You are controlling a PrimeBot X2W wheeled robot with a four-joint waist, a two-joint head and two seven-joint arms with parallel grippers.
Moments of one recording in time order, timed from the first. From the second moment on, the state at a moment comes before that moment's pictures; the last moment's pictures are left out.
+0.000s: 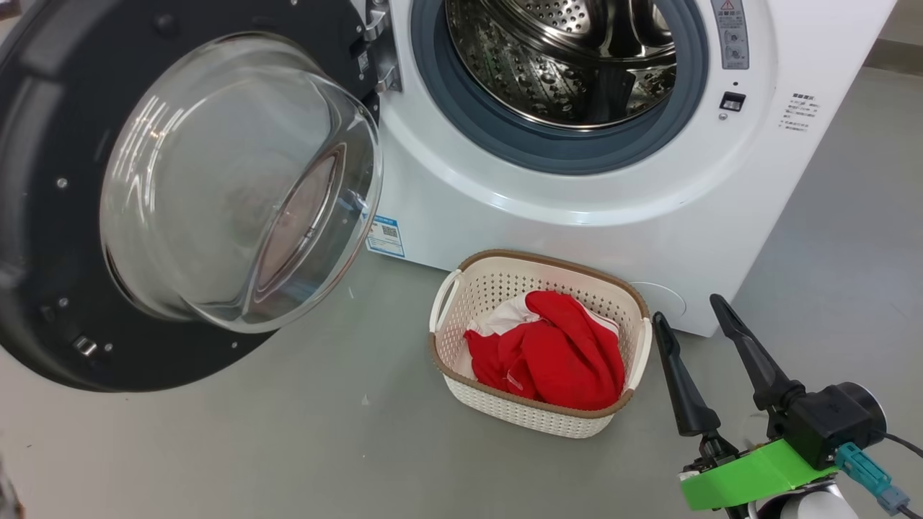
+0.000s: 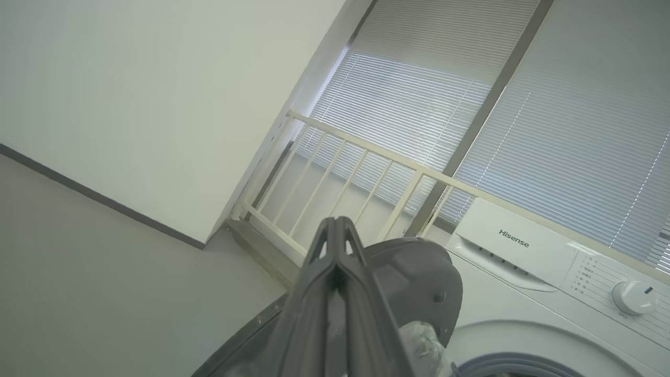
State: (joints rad) left arm -0.38 0.17 0.41 0.17 -0.73 -0.02 -0.22; right arm -0.03 -0.05 0.07 0.04 0.19 0.12 -0.26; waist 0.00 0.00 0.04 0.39
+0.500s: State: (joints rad) left arm -0.76 0.32 0.51 0.71 -0.94 0.03 -0.01; right arm -0.03 -0.05 0.07 0.05 0.18 0.12 -0.26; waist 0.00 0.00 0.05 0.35
